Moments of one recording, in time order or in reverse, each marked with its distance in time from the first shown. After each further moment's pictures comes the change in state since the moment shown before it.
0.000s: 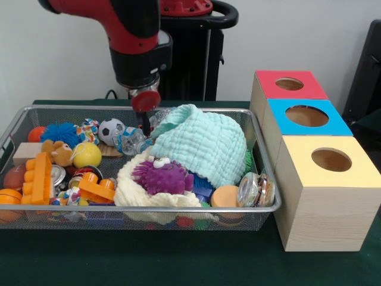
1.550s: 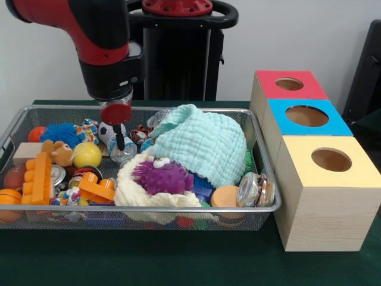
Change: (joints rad) arm -0.058 0.045 0.001 -0.091 0.036 0.000 0.000
